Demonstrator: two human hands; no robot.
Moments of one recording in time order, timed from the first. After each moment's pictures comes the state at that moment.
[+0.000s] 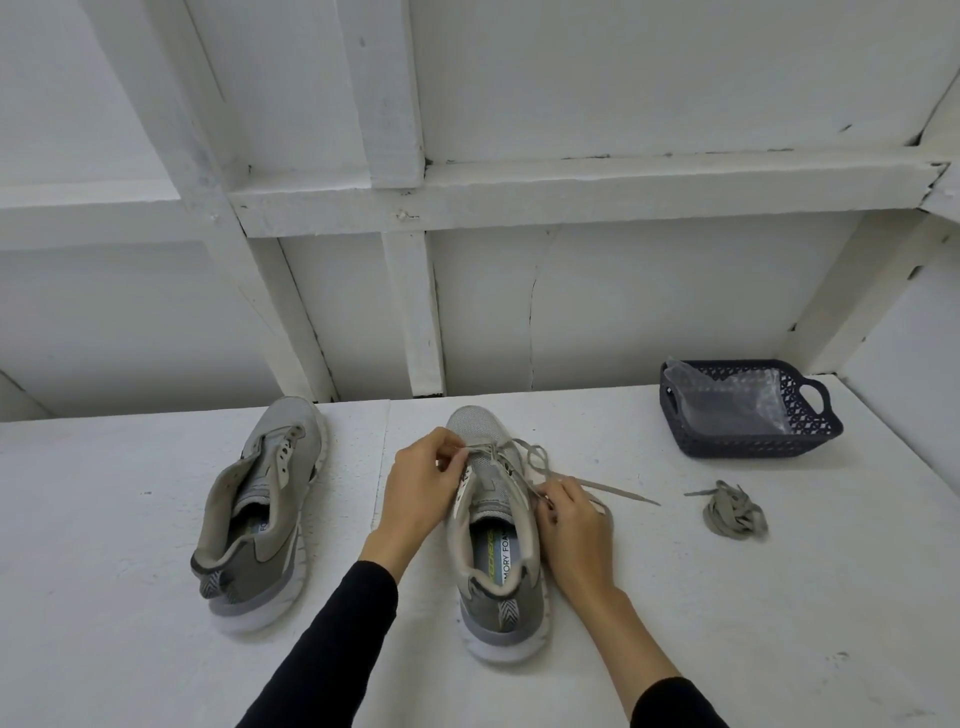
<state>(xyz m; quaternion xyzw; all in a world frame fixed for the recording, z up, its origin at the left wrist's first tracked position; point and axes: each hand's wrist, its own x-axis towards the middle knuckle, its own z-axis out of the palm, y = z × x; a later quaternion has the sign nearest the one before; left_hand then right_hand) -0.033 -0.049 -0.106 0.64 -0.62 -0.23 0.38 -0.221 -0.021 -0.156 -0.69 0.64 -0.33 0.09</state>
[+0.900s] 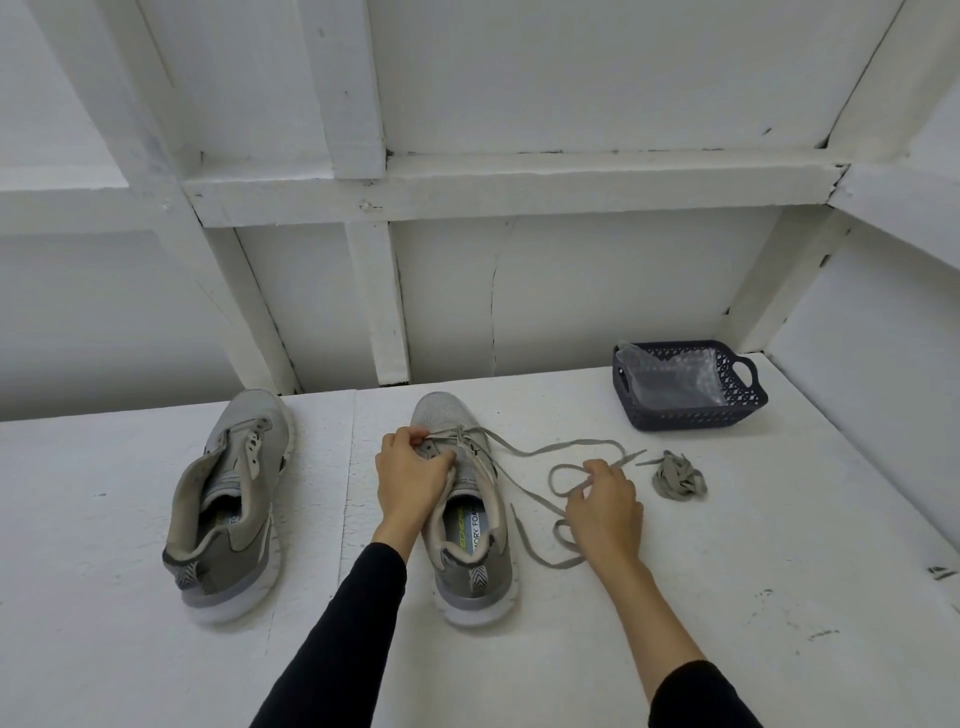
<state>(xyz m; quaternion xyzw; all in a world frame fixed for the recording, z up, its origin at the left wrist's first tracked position) -0.059 -0.044 -0.113 0.72 -0.50 -0.30 0.38 -0.273 -0.001 -0.120 -0.54 0.80 -0.22 0.15</state>
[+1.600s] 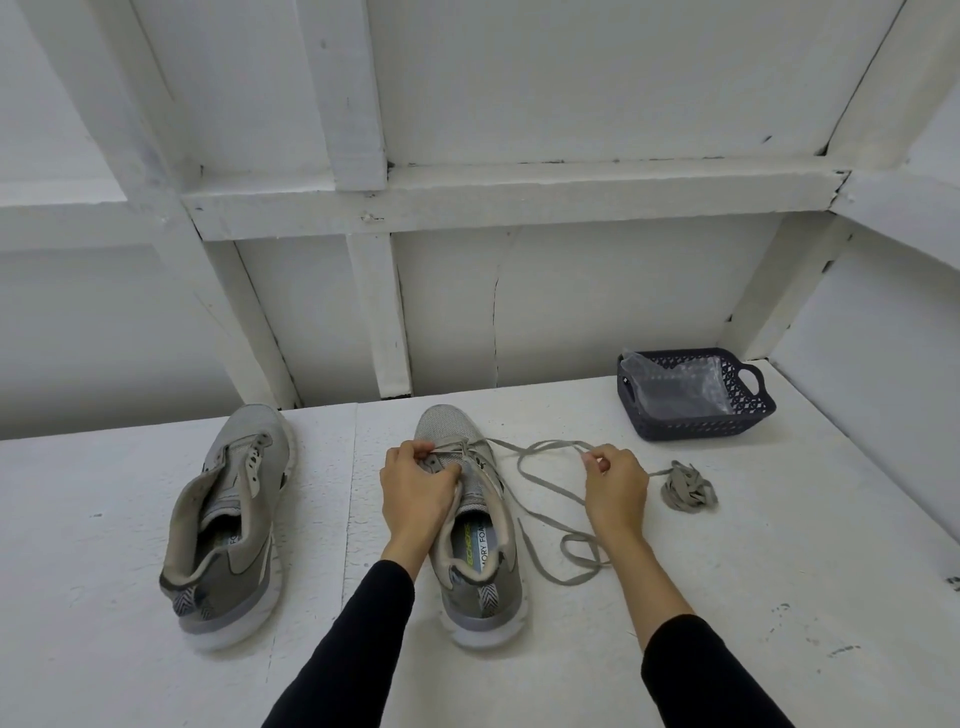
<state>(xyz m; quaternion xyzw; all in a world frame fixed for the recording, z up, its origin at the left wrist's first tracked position) -0.062 -0.045 -0.116 0.72 -0.48 -0.30 0.40 -0.281 -0.043 -0.128 -0.47 0.76 -0.41 0.19</state>
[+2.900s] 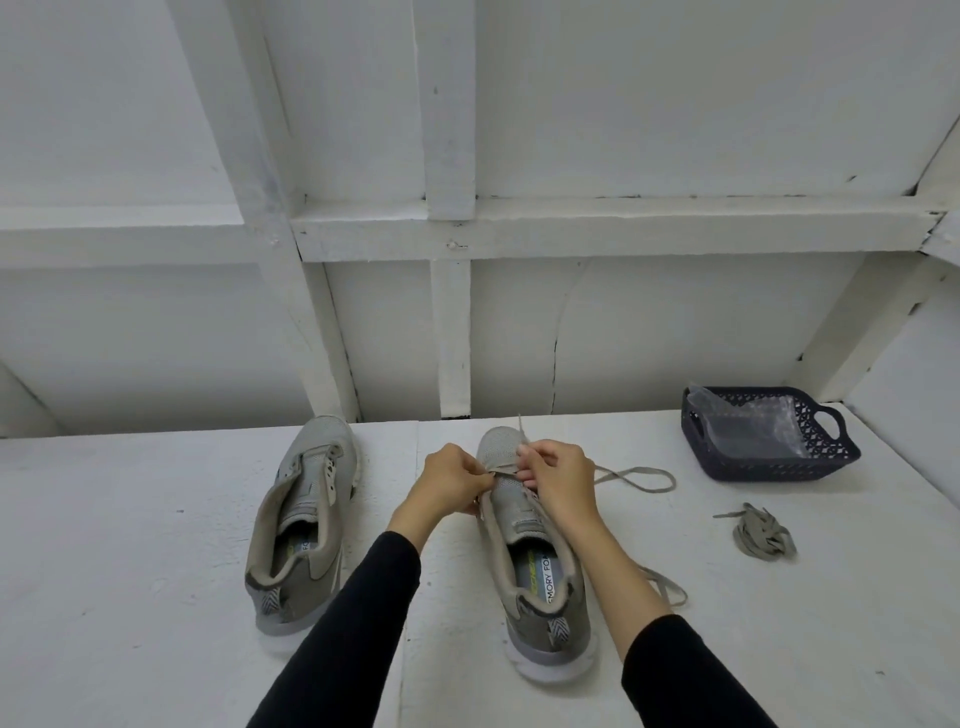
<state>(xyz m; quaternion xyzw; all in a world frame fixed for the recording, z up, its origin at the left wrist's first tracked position) -0.009 -0.066 -0.064 0.68 -0.54 -0.44 0.25 -0.156 -0.067 -0.085 -0.52 0.61 -0.46 0.39</state>
